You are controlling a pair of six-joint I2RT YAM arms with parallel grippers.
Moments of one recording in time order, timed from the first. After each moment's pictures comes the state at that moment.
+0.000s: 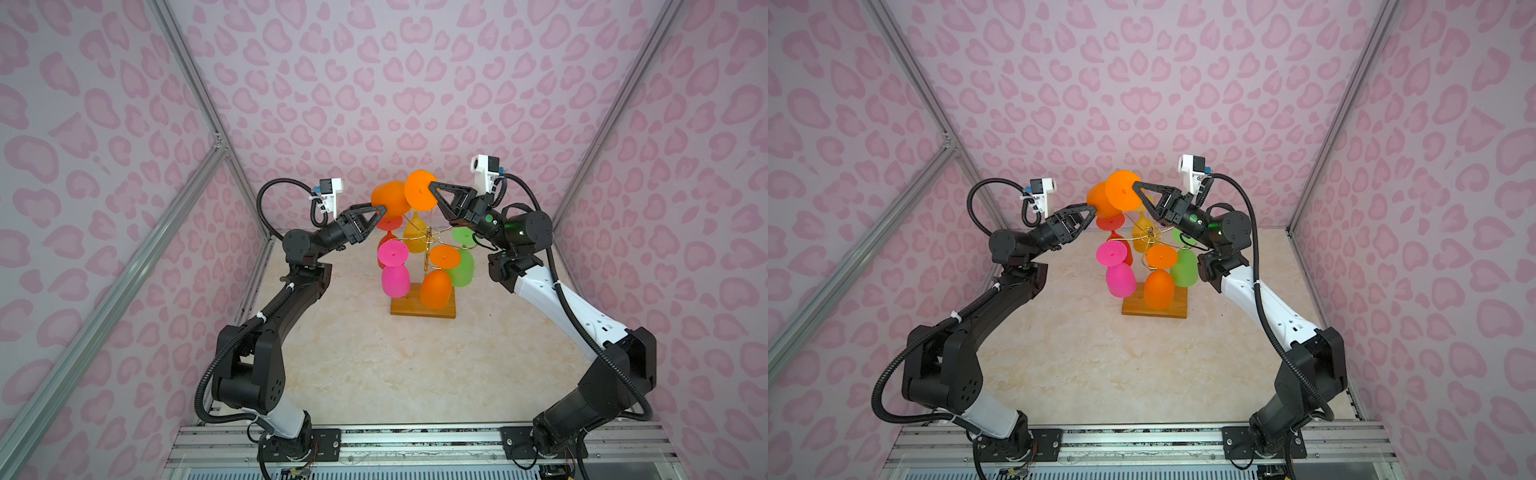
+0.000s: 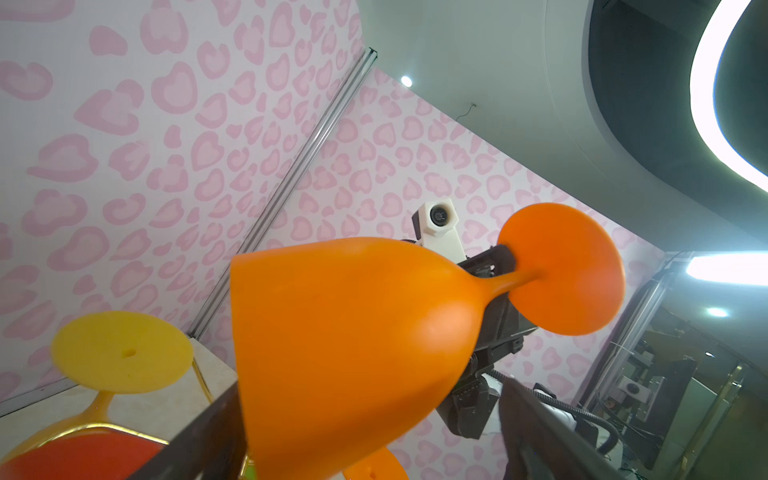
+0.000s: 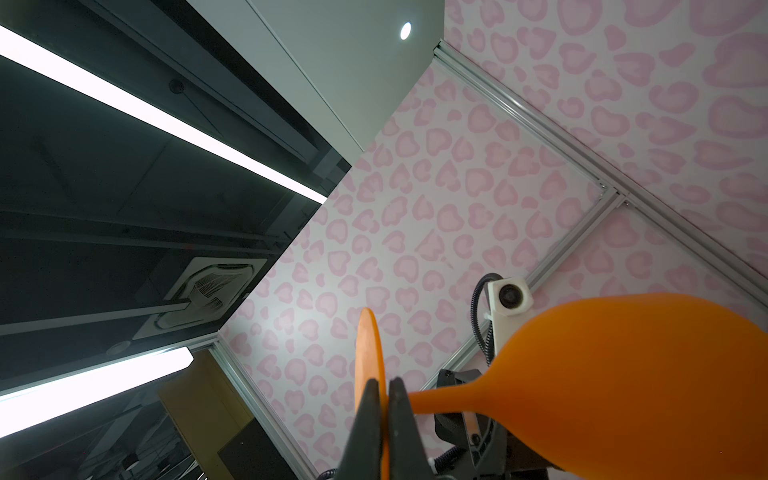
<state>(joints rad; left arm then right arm) -0.22 1.61 1.21 1.12 0.92 -1.24 0.46 1.60 1.45 0.90 -0.71 1.48</state>
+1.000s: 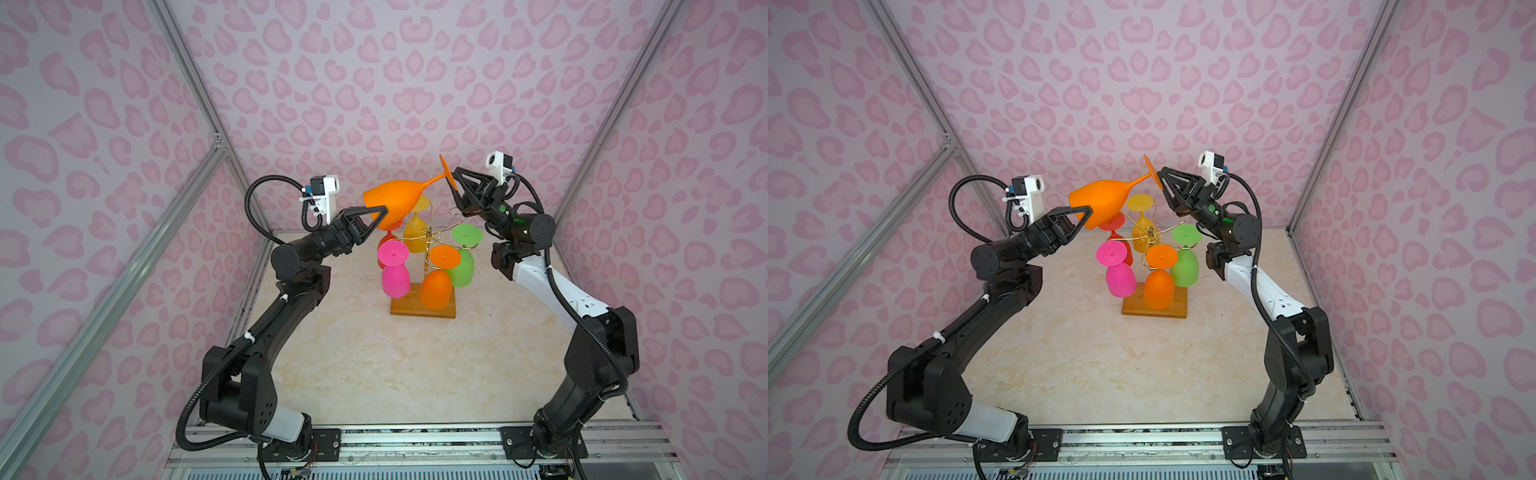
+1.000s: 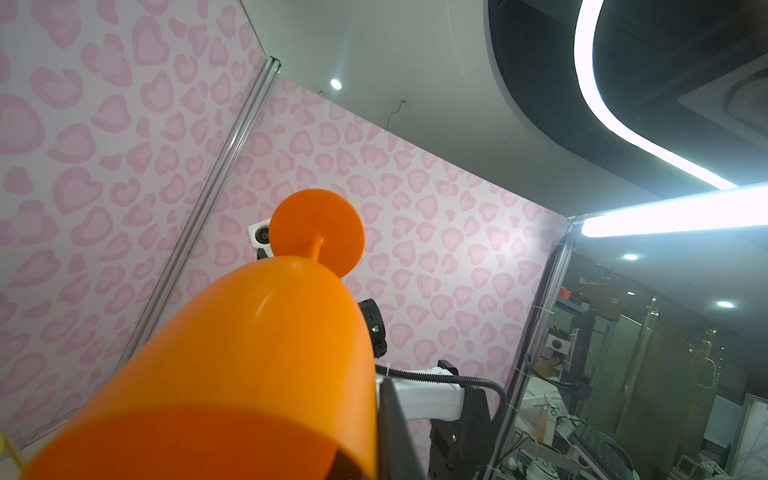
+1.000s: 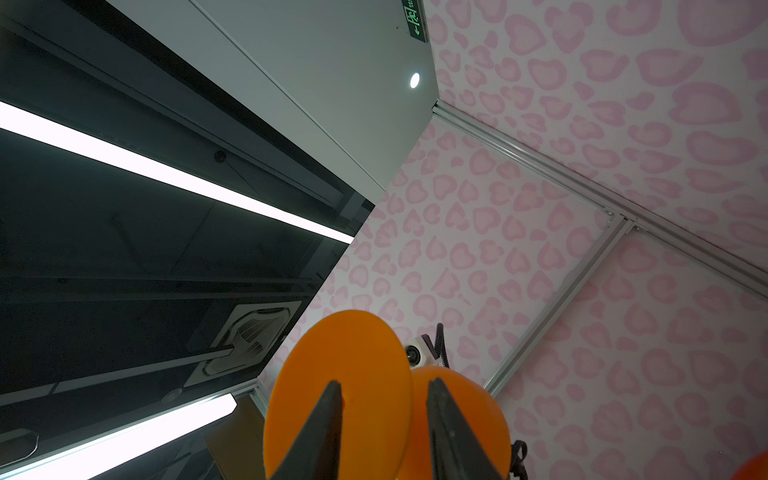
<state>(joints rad) -0.28 1.48 1.20 1.26 0.95 -1.33 0.31 1.73 1.48 1.17 -0.69 1.78</state>
